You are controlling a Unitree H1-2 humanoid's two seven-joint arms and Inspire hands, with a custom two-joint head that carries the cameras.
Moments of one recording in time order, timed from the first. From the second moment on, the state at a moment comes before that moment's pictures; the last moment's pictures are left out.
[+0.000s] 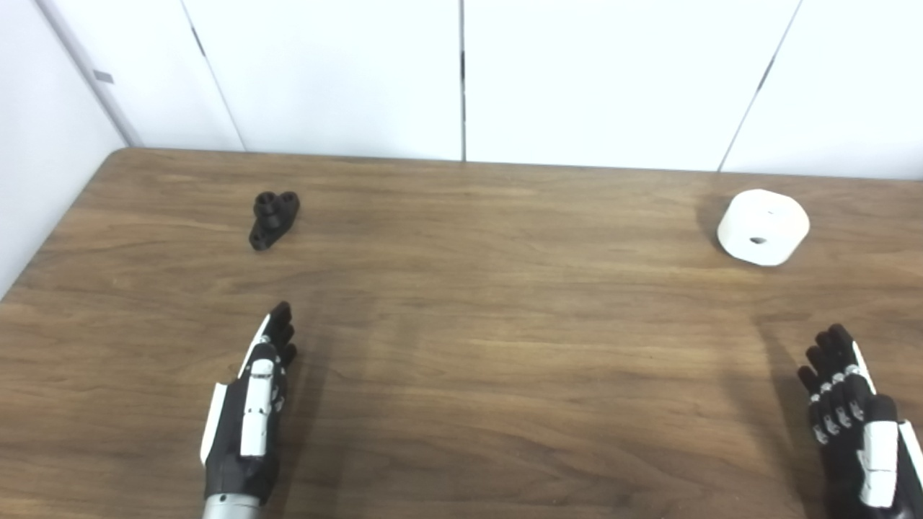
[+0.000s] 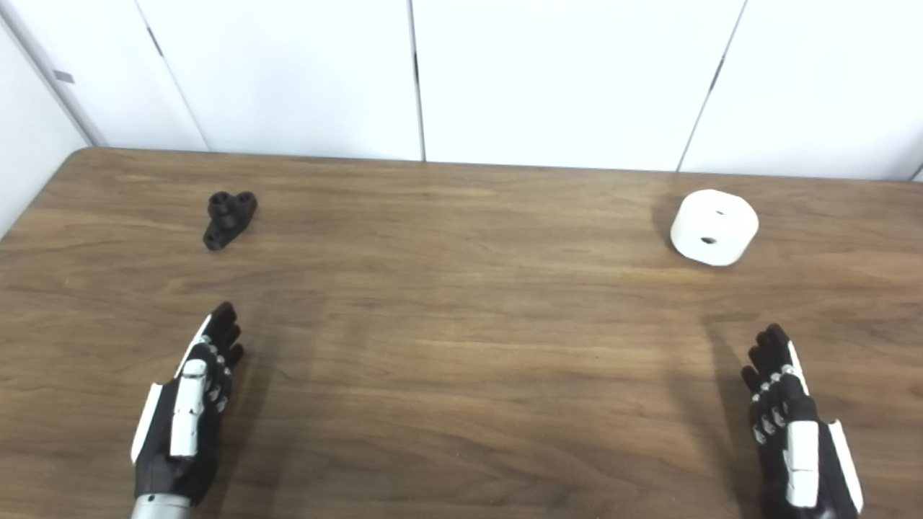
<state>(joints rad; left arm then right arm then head) 0.41 0.12 0.05 -0.36 -0.20 -0.09 0.06 0.32 -0.18 -0.16 -0.24 0.24 -0.14 0.15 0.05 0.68</state>
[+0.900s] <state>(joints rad) 0.42 0.11 0.07 -0.36 -0.20 -0.09 0.03 0.33 -0.18 -0.15 -0.25 0.22 -0.14 0.15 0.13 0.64</state>
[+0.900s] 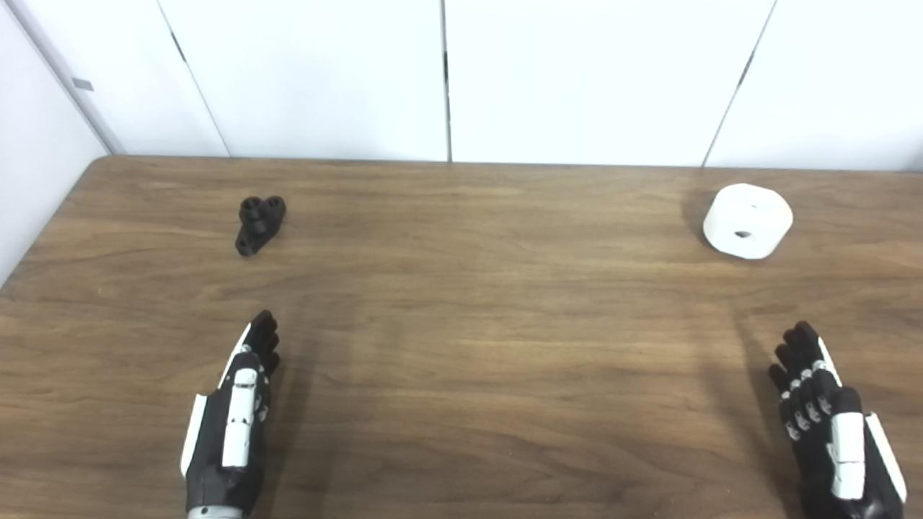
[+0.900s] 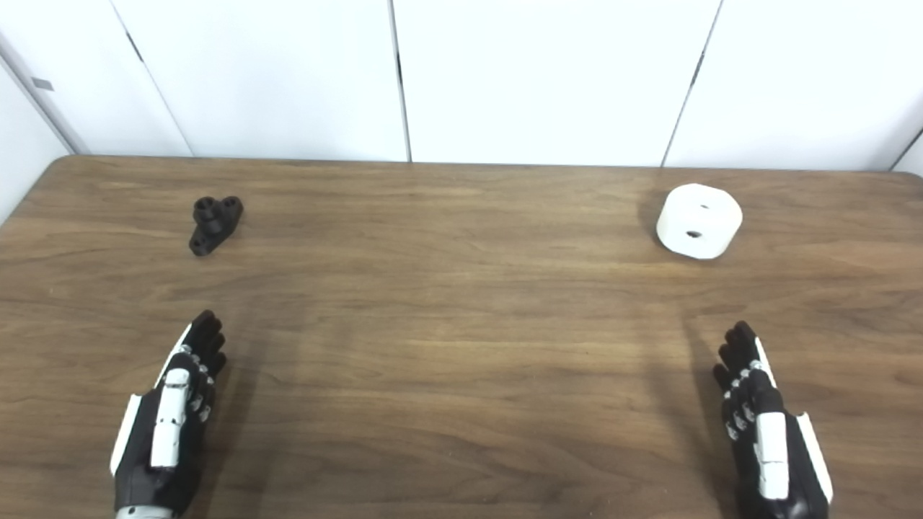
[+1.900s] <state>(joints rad) 0.43 0.11 -0.02 -0.36 -0.09 -0.11 0.10 0.32 -0.23 -0.17 -0.20 0.26 -0.21 0.20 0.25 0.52</state>
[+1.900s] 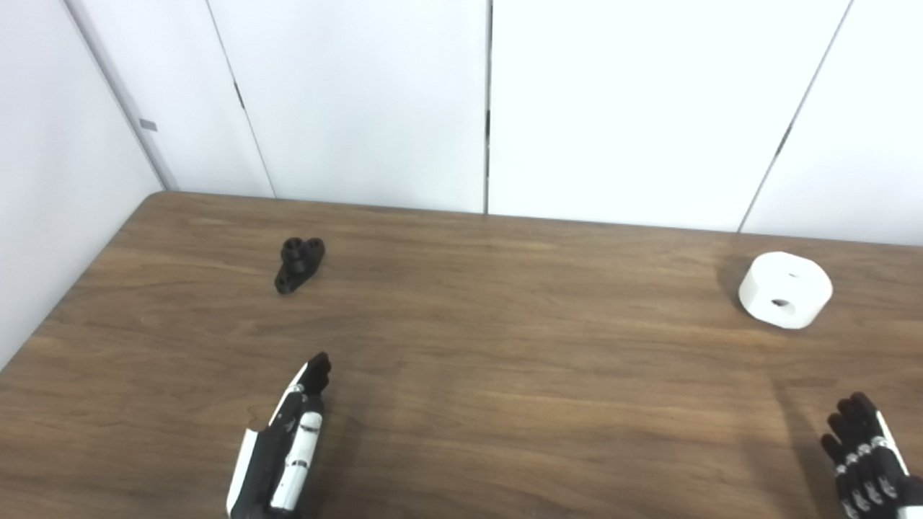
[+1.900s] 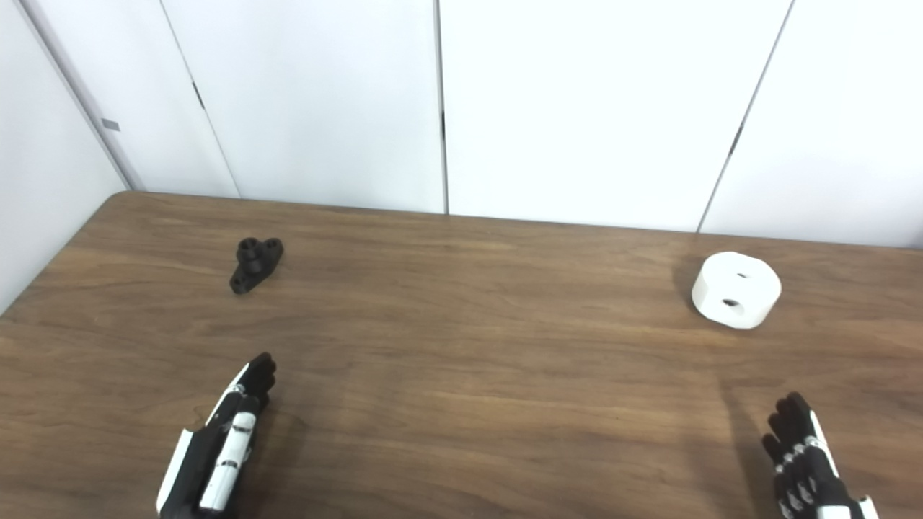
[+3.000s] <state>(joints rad) 0.28 0.13 0.07 -0.58 0.61 0.31 0.22 0.34 -0.26 -0.19 -0.18 0.26 -0.20 0.20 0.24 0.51</state>
